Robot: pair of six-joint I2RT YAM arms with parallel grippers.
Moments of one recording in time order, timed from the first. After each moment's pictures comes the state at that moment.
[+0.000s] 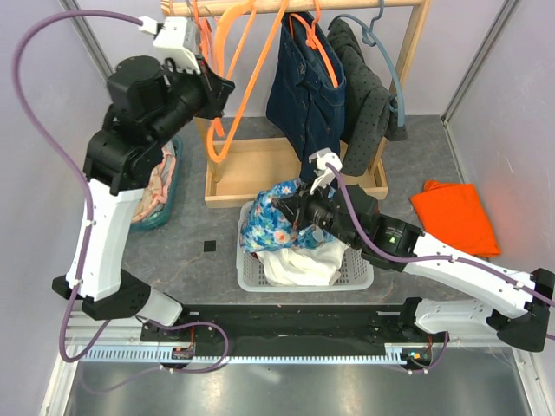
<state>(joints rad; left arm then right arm) -0.51 1.48 2.29 -0.85 -0.03 -0.23 1.07 1.13 1.13 -0.13 0.24 0.50</state>
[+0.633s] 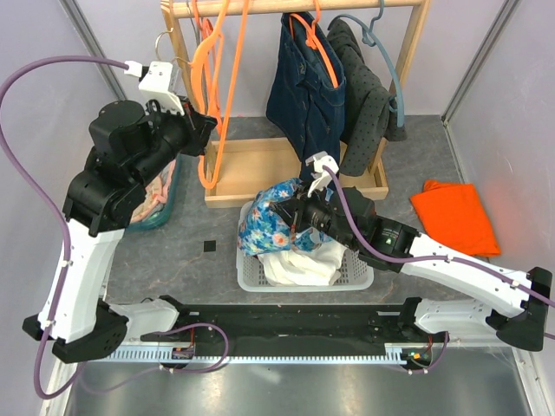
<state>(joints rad) -0.52 1.22 1.89 -0.79 -0.09 -0.19 1.07 1.14 1.09 -0.10 0.21 0.52</state>
